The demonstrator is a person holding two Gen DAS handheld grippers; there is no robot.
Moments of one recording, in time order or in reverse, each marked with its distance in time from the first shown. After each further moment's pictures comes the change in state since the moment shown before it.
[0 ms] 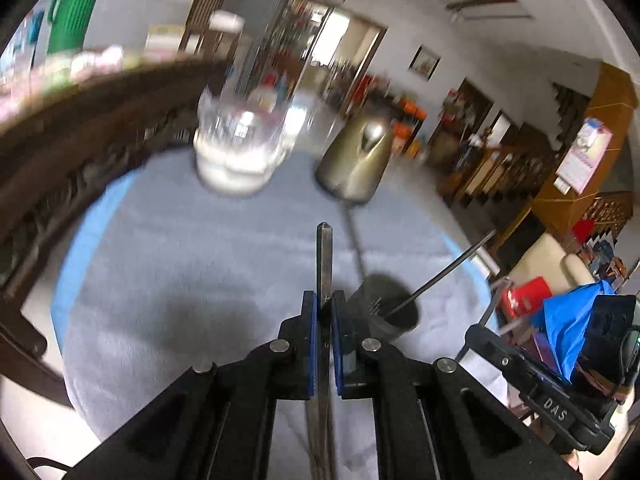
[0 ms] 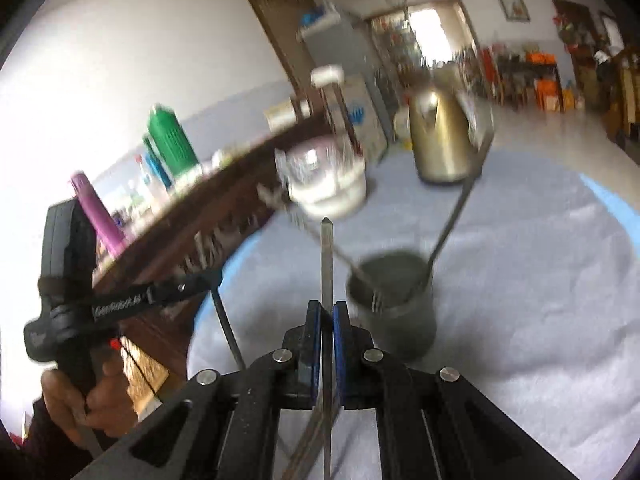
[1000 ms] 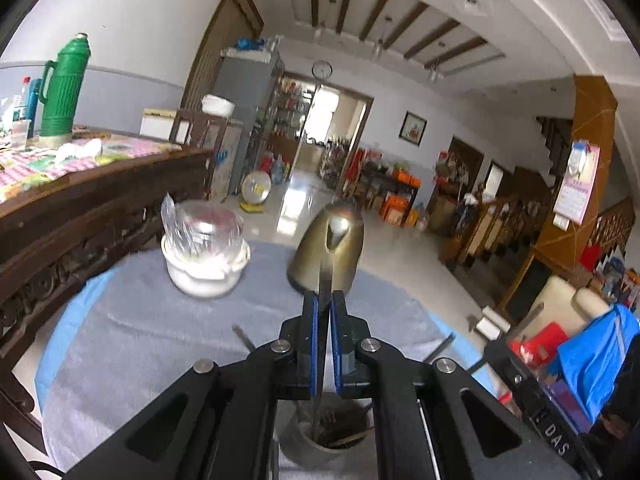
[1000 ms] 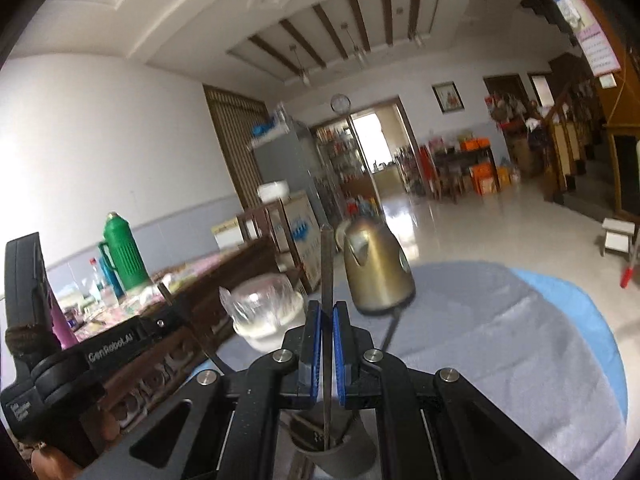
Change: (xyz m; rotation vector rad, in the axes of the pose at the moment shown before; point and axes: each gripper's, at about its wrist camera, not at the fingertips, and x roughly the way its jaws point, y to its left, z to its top) left arm 0.016 -0.073 0.037 0.067 -0.272 0.041; right arm -0.015 -0.014 0.054 0.044 -0.336 -0.222
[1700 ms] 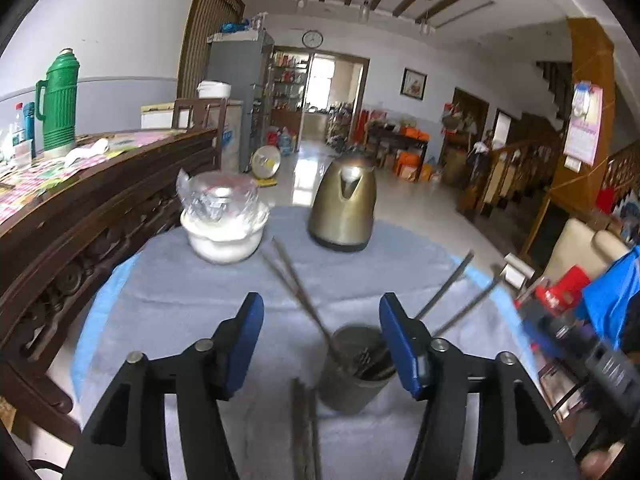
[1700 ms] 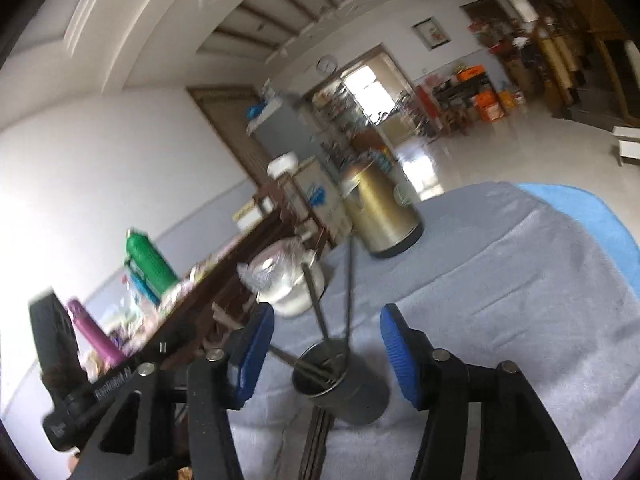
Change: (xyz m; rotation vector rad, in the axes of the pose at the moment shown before) left arm -0.028 -0.002 -0.034 0.130 0.127 0.092; right arm -0.032 -0.086 -0.036 0.248 0.089 0.139
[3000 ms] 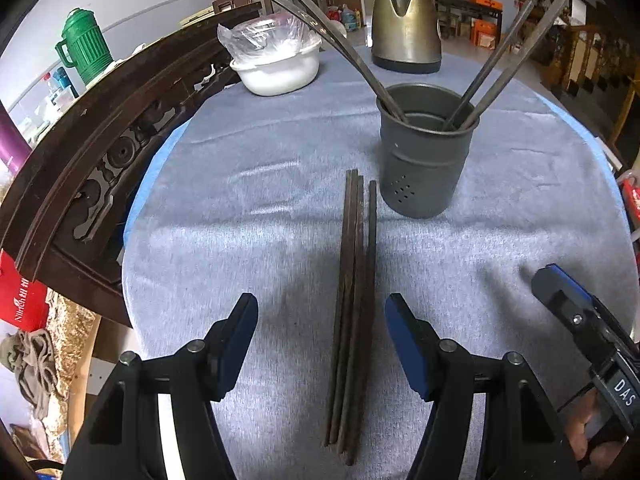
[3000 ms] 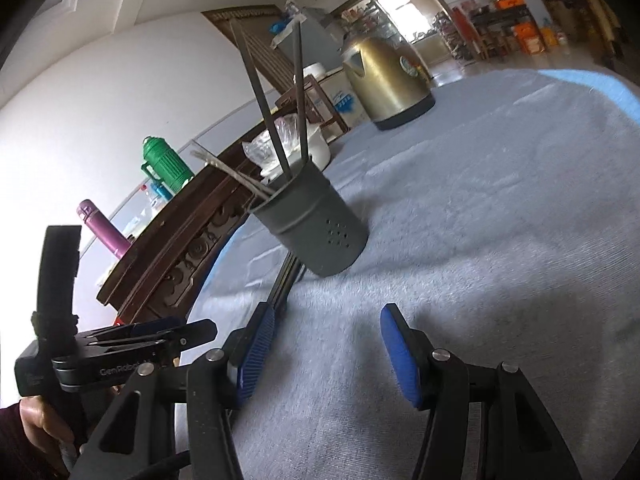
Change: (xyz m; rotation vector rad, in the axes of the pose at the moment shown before) left arm 0.032 -0.034 -0.117 0.082 0.474 0.377; right arm 0.030 -0.064 -0.112 -0.044 0.376 0.139
